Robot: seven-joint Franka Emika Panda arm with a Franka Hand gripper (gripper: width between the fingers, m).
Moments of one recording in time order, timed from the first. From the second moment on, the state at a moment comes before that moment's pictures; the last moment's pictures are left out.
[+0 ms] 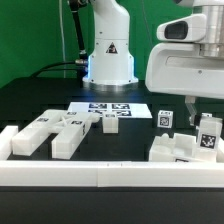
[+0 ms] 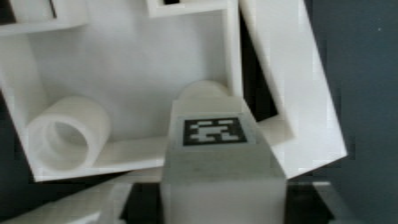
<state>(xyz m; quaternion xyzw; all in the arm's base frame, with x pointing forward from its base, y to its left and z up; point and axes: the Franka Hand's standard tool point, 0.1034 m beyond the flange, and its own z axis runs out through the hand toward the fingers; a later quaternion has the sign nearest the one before) 0.634 0.110 0.079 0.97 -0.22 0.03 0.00</state>
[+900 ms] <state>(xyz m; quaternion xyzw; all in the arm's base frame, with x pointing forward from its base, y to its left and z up) 0.617 0.102 0.091 0.99 -0.11 0.04 0.00</state>
